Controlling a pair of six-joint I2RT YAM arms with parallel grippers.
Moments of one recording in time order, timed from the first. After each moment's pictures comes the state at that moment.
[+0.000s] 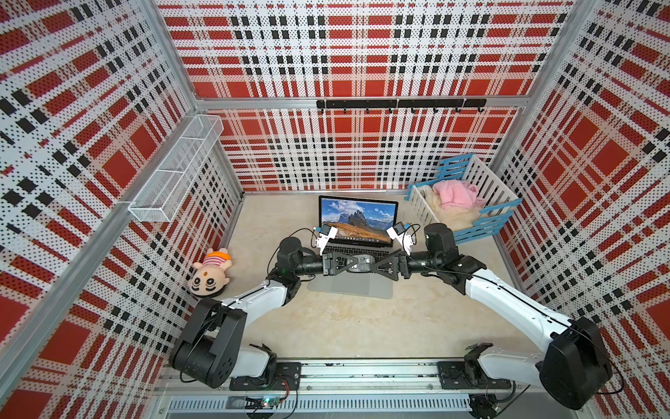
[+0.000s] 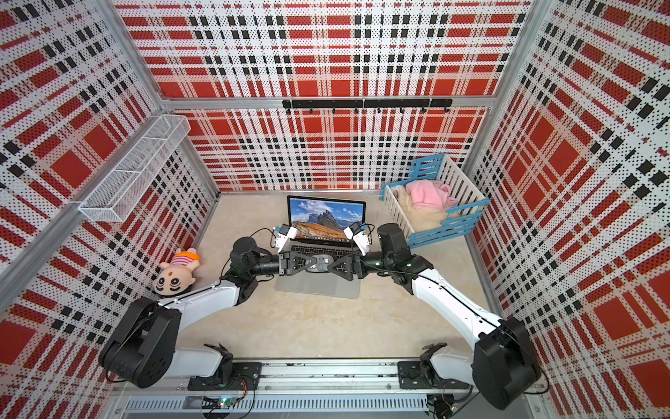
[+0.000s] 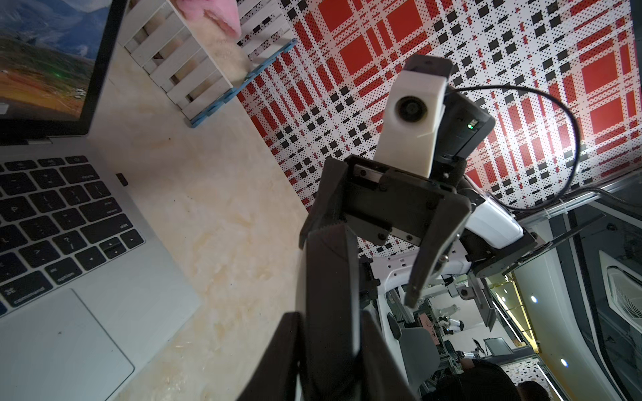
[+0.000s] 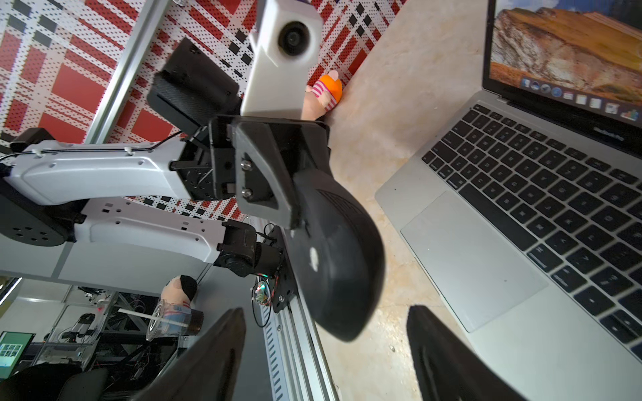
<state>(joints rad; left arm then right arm) -0.36 1.38 0.57 0.74 1.10 -0.92 0.52 1.25 0.87 -0.13 -0.86 0.39</state>
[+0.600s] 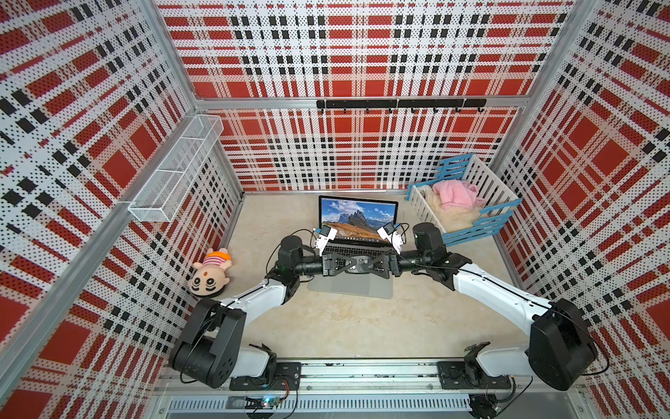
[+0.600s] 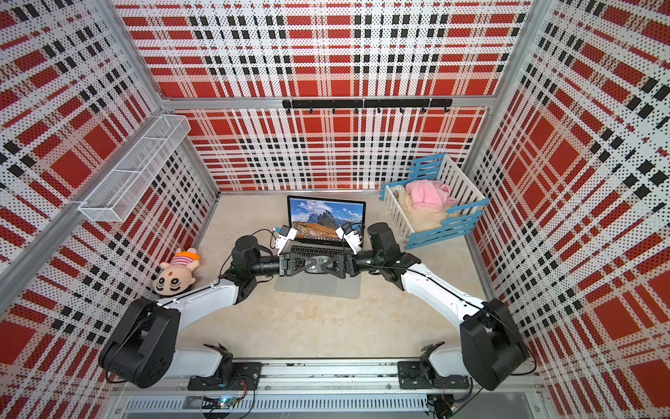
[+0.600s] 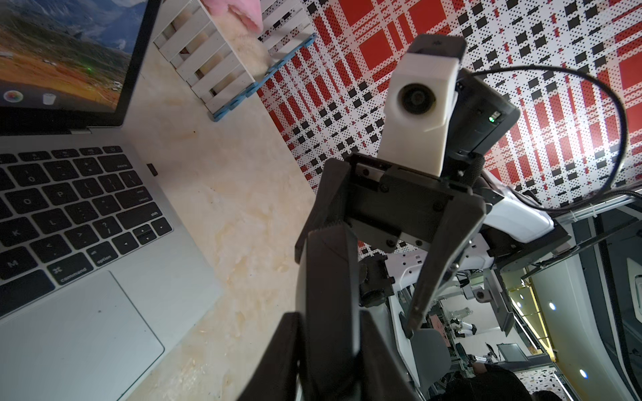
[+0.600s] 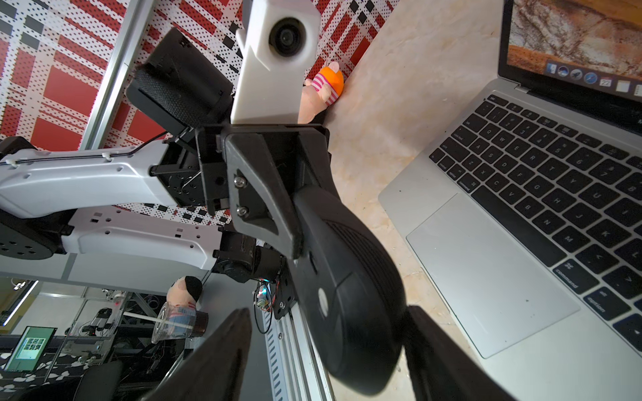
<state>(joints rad) -0.35 1.38 0.58 0.63 1.09 -0.83 0.56 1.37 0.90 -0.06 -0.85 0.43</state>
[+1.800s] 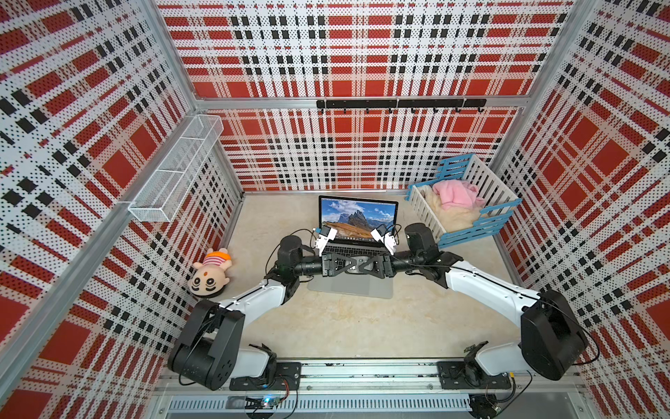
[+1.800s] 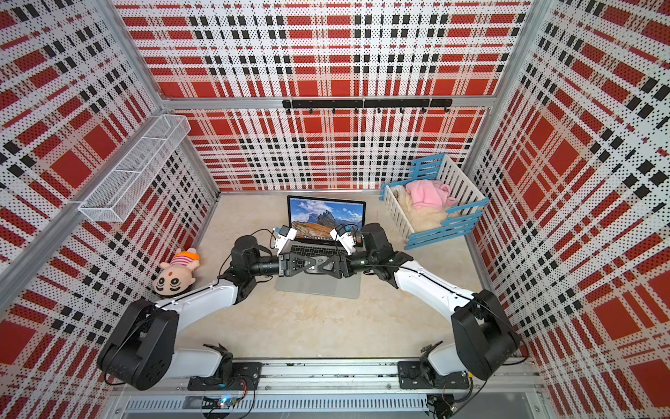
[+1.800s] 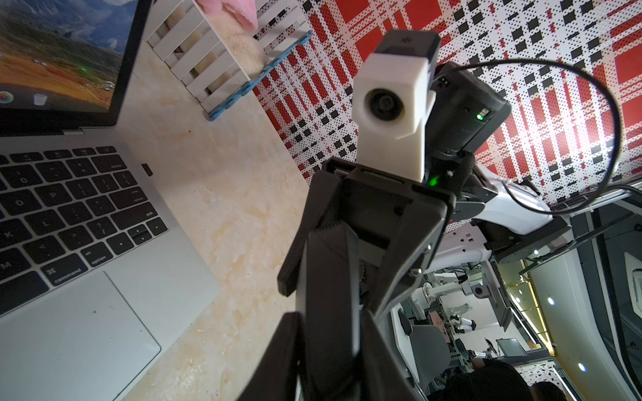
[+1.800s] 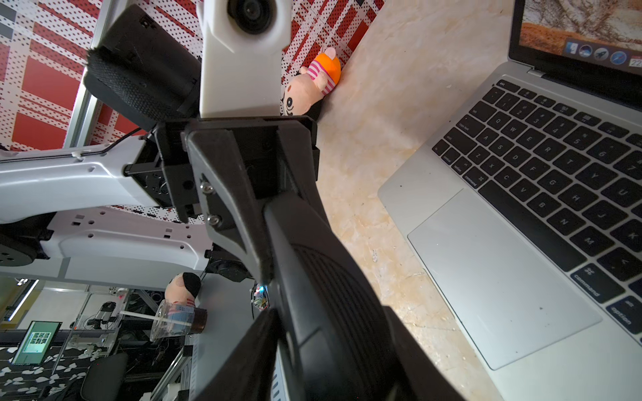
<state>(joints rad) -0.34 1.37 0.58 0.62 1.11 -0.83 0.59 1.43 0.92 -0.05 -0.83 0.43</state>
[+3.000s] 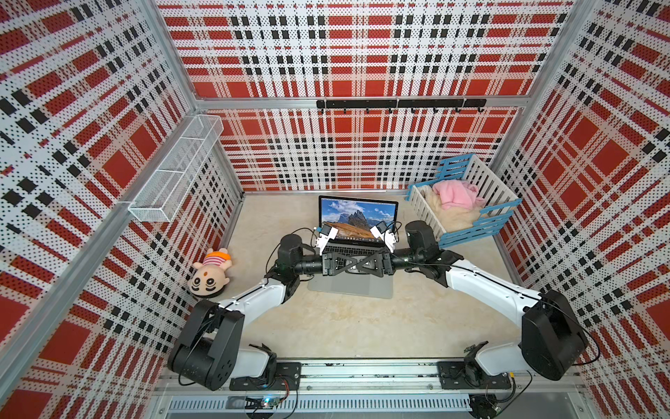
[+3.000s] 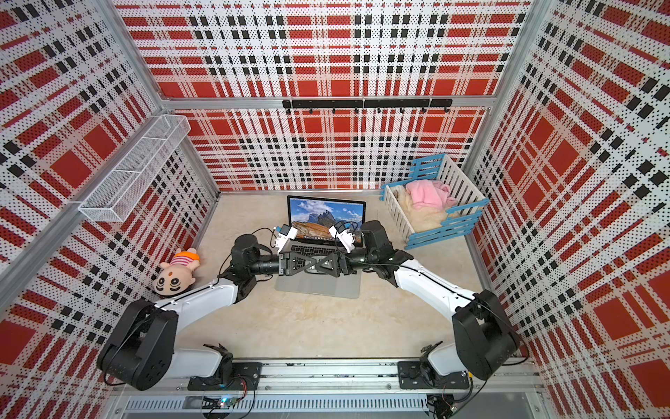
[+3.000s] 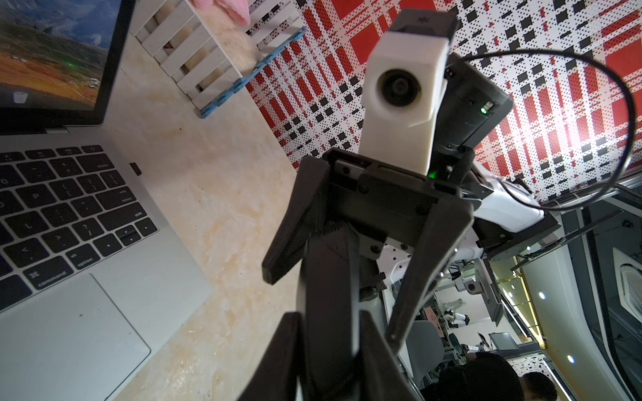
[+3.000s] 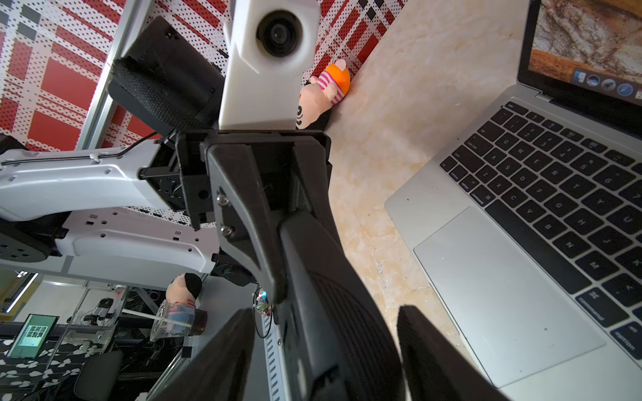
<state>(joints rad) -0.35 1.37 0.60 0.61 1.12 -0.85 0.59 1.43 0.94 -0.03 -0.84 0.43</state>
